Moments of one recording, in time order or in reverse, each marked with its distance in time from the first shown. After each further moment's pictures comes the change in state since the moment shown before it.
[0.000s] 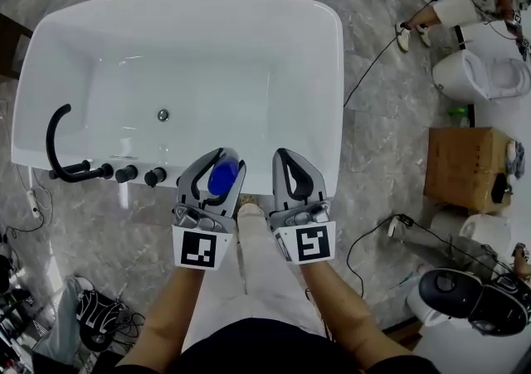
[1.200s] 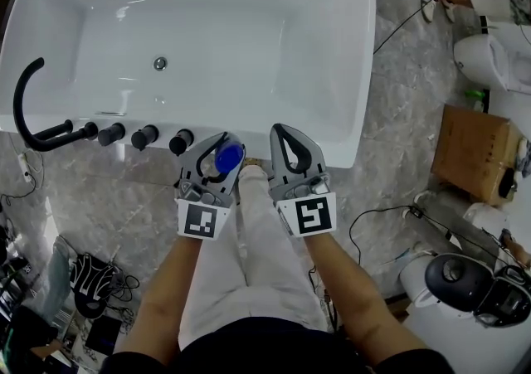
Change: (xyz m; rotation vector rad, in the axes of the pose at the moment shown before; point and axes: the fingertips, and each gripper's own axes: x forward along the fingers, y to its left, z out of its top) left arm -0.019 -0.032 -0.159 -0.024 0.130 -0.066; right arm 0.007 0.036 -0.124 0.007 0.172 0.131
